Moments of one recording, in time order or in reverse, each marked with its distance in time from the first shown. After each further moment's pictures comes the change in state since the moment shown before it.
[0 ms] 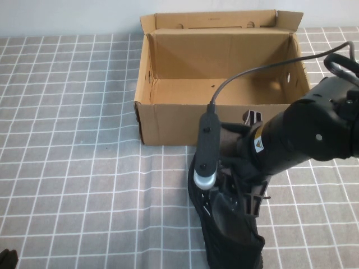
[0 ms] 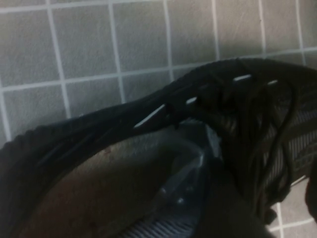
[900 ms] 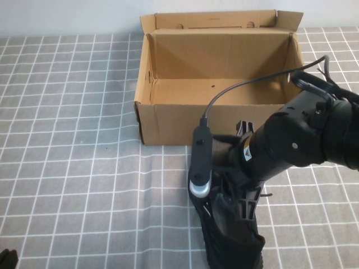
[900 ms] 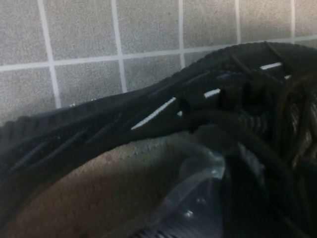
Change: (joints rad) right arm 0.000 0.087 -0.001 -0.041 -0.032 -0.004; left arm 0.000 0.000 0.000 0.000 0.000 0.000
